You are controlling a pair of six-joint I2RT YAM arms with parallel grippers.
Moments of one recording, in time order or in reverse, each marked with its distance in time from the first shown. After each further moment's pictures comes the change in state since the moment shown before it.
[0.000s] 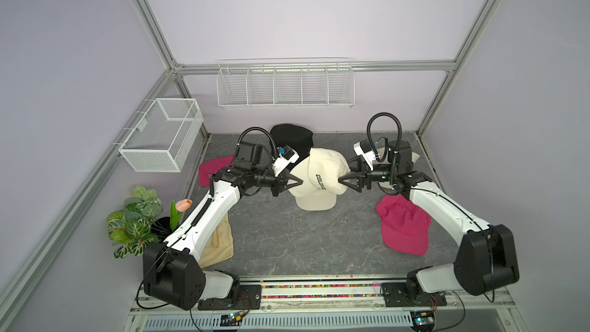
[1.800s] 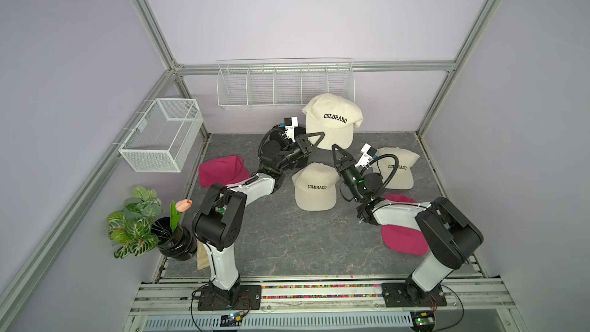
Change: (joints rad) left arm -0.113 0.487 -0.030 1.629 -0.251 -1.593; right arm 0.351 0.245 -0.279 1.332 1.292 1.299
